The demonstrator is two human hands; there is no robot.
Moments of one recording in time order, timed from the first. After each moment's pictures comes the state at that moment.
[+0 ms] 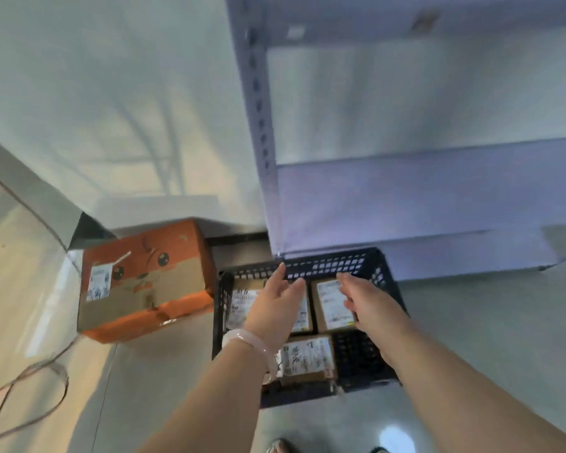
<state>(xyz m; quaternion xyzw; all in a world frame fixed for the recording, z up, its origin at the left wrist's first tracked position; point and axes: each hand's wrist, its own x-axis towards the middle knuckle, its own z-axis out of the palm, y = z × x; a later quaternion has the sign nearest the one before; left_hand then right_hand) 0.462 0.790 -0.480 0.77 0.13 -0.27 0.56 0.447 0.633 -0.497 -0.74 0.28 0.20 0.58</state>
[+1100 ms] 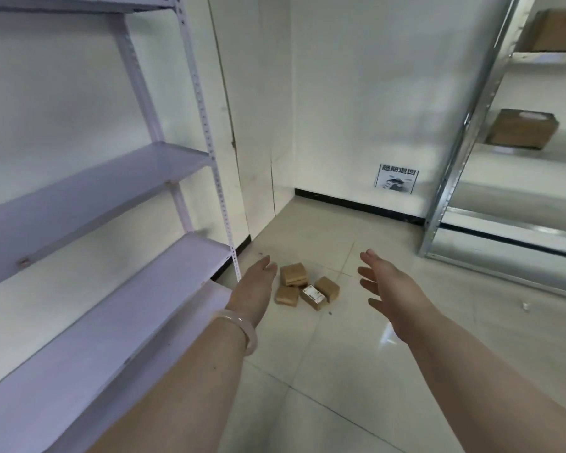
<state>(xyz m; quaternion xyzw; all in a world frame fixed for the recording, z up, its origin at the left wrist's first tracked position) 0.163 0.148 -0.221 0.71 -0.28 -0.42 0.49 -0.039 0.071 -0.198 -0.51 0.53 -0.29 0.62</state>
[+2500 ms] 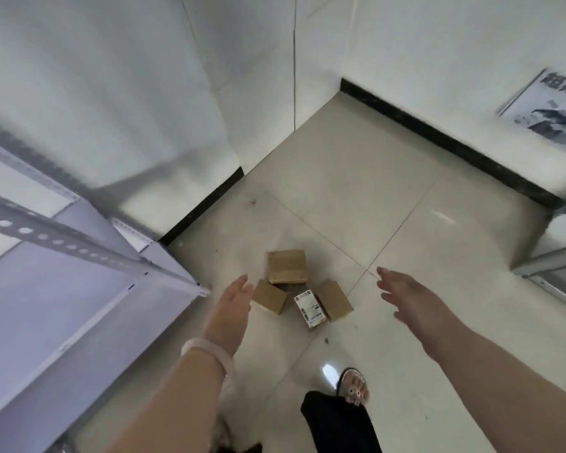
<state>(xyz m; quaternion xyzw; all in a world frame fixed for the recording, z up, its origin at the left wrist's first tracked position) 0.374 -0.464 -0.536 0.77 0.02 -0.47 0.43 0.175 -0.643 -0.514 -0.54 0.60 0.01 0.60</state>
